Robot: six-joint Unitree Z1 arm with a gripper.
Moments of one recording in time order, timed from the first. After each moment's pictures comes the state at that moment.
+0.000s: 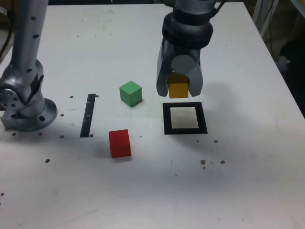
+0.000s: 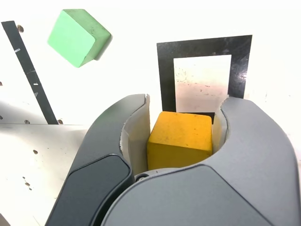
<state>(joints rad) -0.11 2.03 -1.70 1.40 0.08 -0.09</state>
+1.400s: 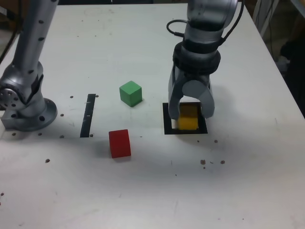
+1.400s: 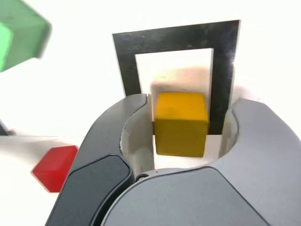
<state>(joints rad) -0.10 2.08 -1.57 1.15 0.00 -0.06</state>
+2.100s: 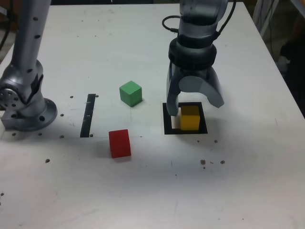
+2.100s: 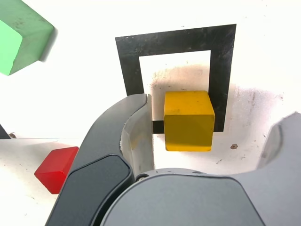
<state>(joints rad) -0.09 2.04 -1.53 1.14 0.01 -0.06</state>
